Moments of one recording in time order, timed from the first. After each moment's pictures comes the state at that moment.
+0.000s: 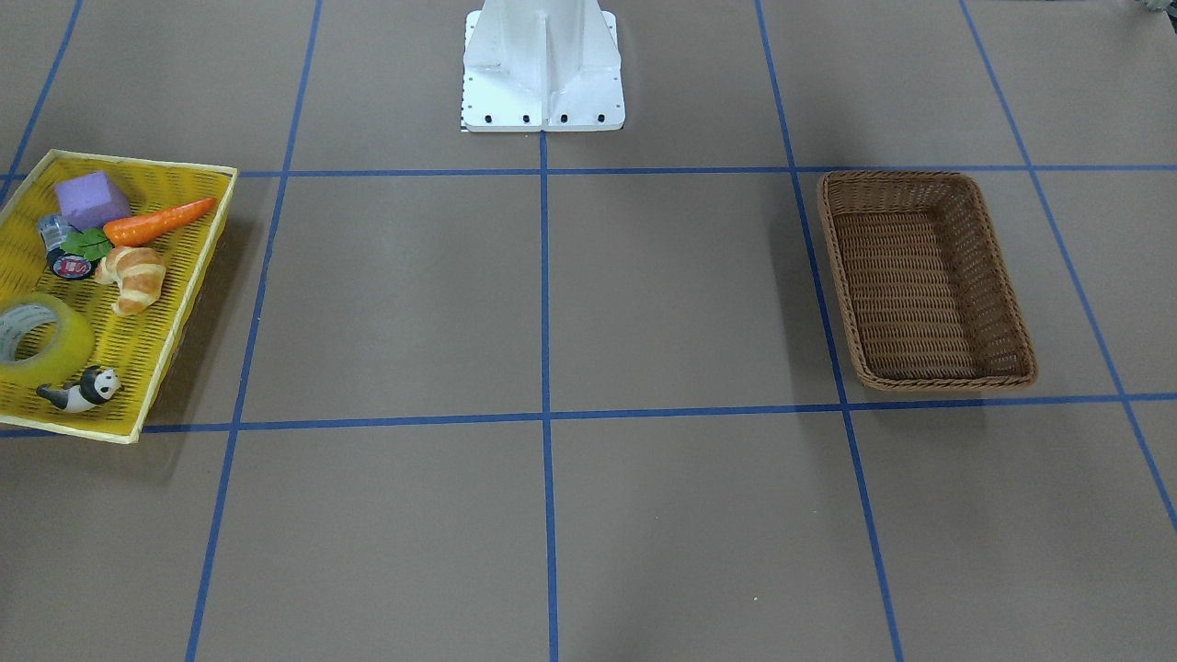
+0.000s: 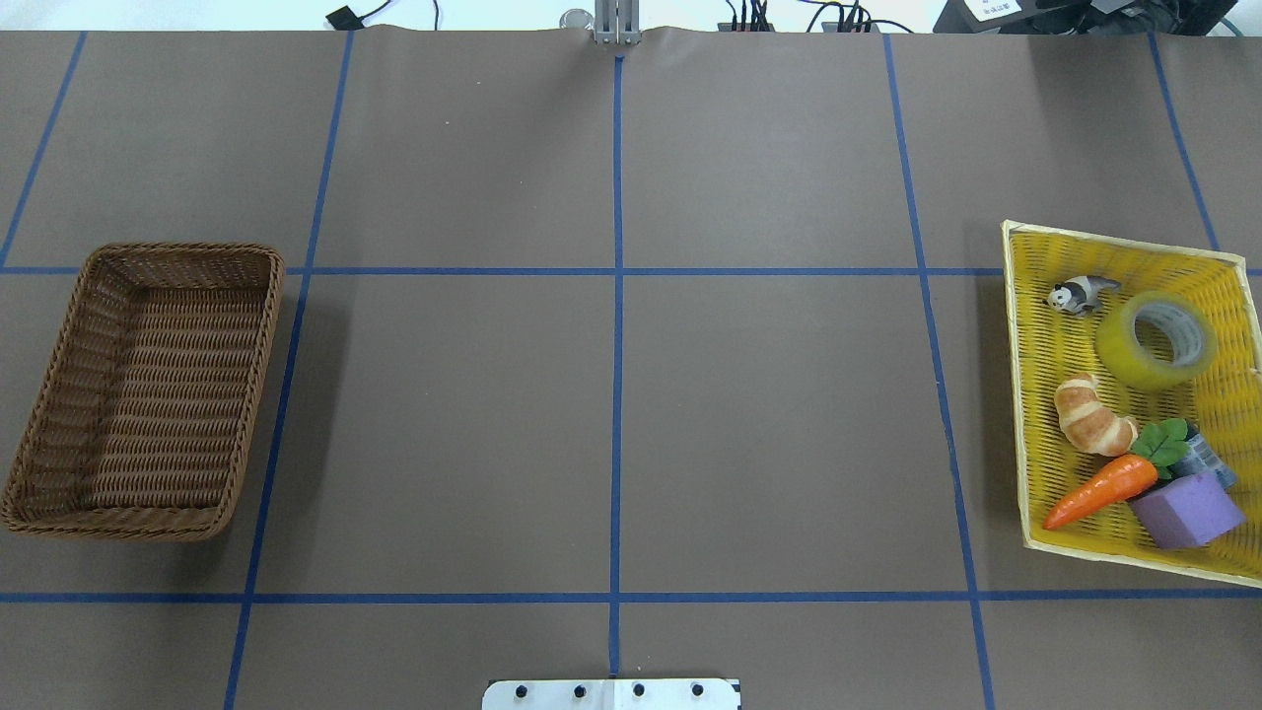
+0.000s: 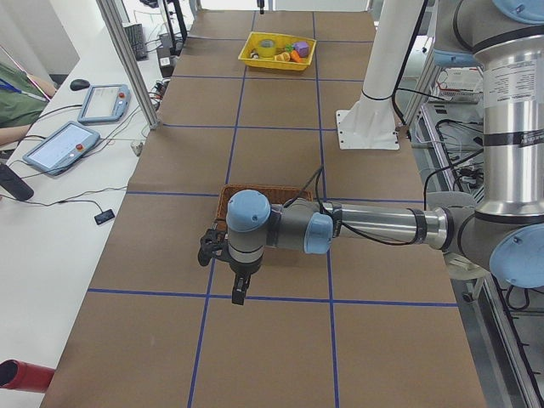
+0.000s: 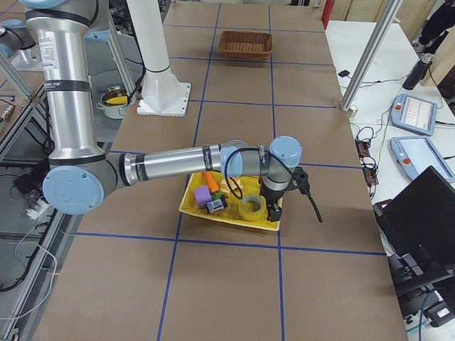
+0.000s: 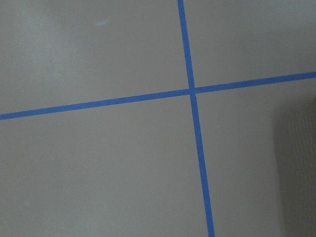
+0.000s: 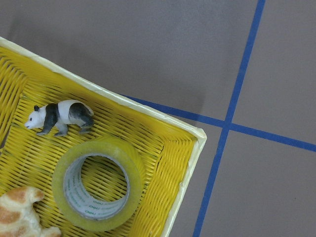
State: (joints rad) left arm -1.58 -1.45 -1.75 -1.66 -2.29 0.04; right arm 1.46 -1.49 1.67 -1.67 2.34 -0.13
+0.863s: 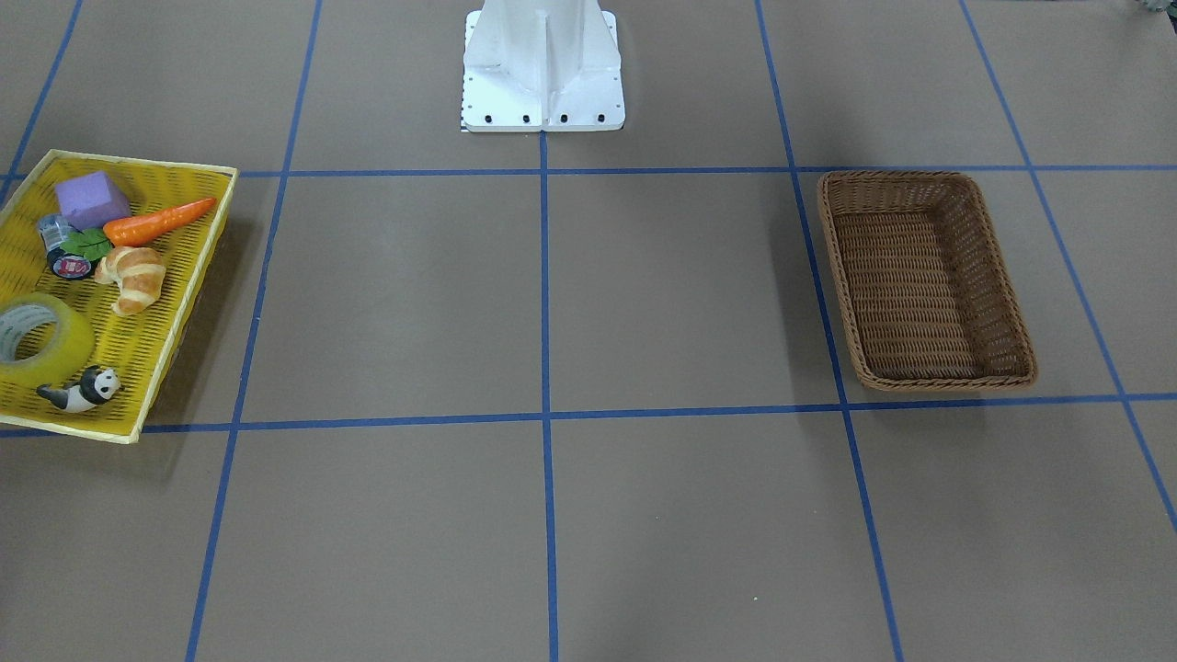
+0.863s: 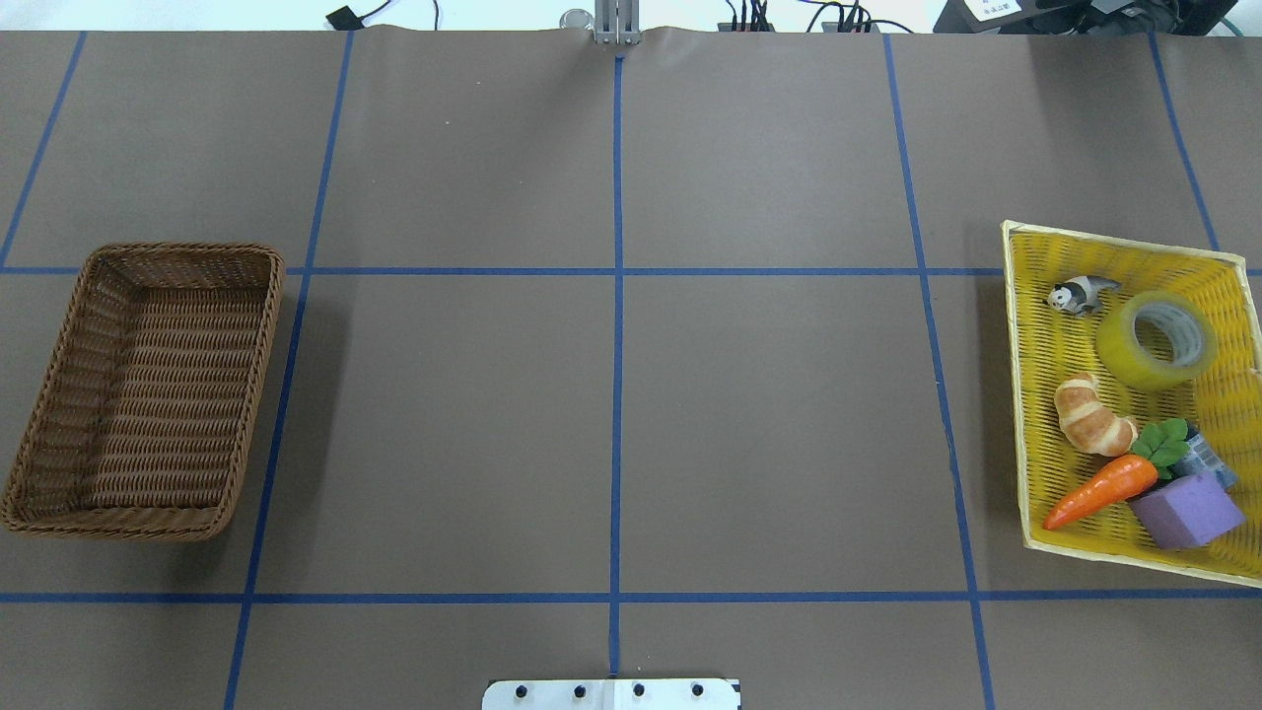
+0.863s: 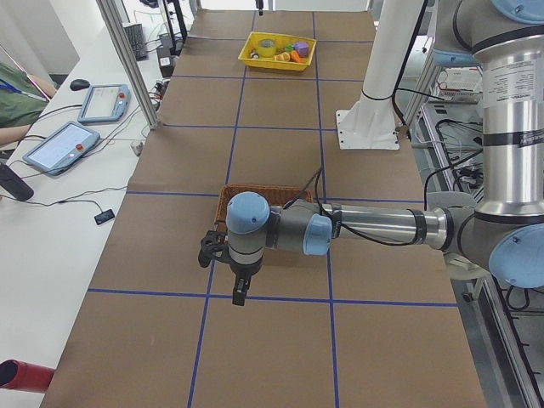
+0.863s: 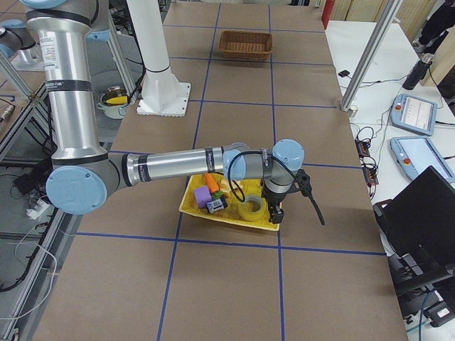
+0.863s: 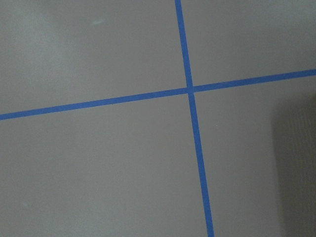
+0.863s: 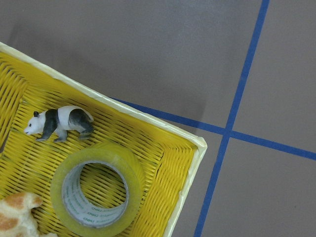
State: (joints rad) left arm -1.58 -1.45 -1.74 -1.66 -2.29 0.04; right arm 1.44 -1.47 1.63 -1.64 2.34 -0.13
